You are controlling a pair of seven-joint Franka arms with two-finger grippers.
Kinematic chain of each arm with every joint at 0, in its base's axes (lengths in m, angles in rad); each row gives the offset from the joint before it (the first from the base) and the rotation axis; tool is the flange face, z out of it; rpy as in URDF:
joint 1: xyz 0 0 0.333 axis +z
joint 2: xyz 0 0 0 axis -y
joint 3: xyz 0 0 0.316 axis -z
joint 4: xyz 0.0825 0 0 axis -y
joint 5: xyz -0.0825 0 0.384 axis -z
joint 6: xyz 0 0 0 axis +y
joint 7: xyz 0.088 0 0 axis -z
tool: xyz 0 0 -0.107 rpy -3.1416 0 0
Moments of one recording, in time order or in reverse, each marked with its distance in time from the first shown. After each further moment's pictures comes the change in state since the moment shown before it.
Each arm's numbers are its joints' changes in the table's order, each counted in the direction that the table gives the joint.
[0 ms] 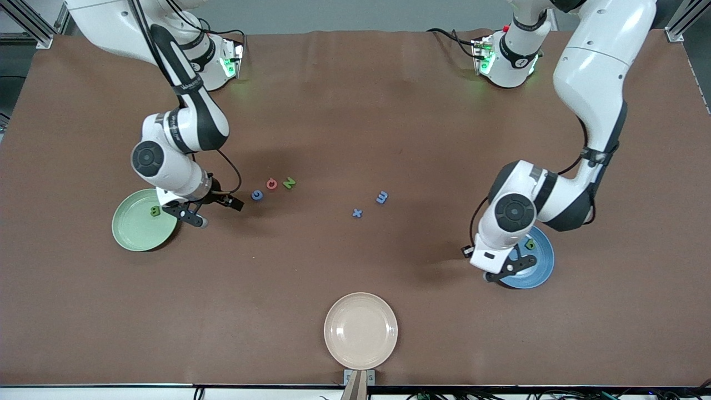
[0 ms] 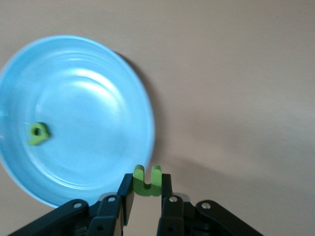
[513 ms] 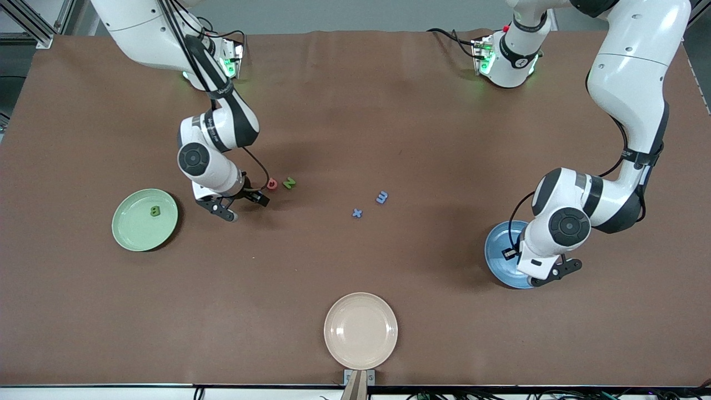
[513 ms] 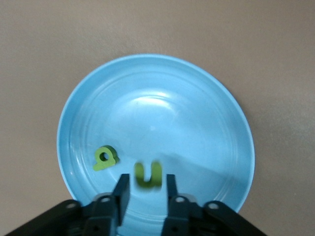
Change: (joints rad) left arm 0.122 0.002 0.004 -0.039 0.000 0.008 0.075; right arm 0.123 -0.078 0.000 -0.006 -0.001 -0.044 0.154
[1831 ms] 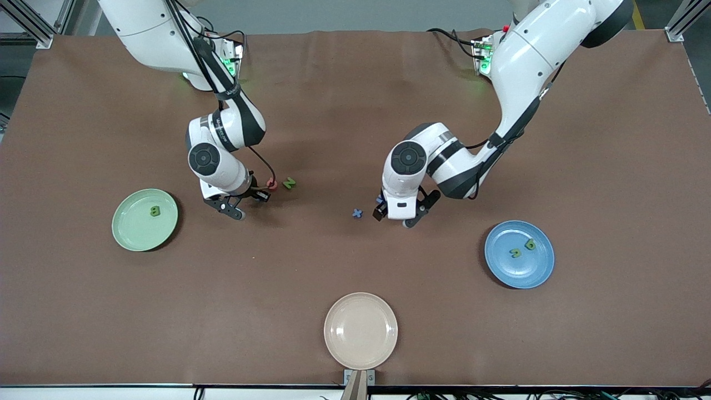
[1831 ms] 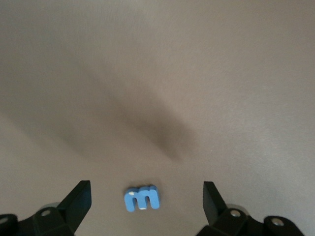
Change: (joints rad) left arm -0.293 -0.080 0.247 -0.048 0.001 -0.142 -0.983; right arm 0.014 -0.020 0.002 0.001 0.005 -0.017 0.002
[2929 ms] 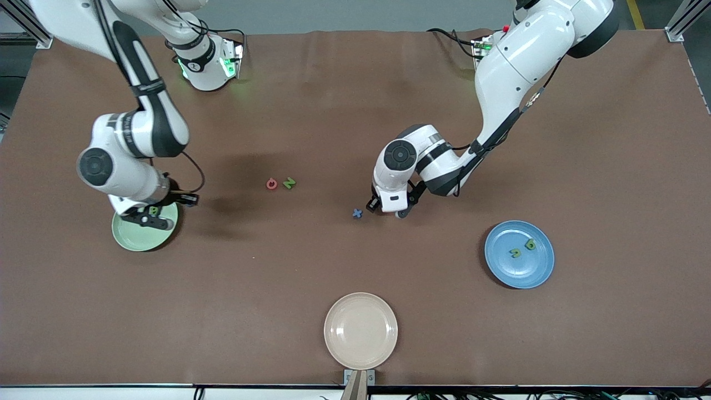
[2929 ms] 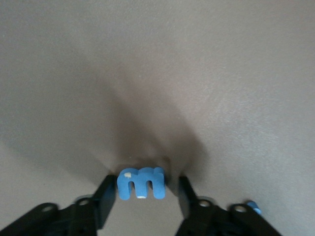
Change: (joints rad) left arm -0.039 -0.049 -0.015 -0.059 0.000 -0.136 -0.118; right arm -0.347 0.159 0.038 0.070 0.114 0.279 -0.585
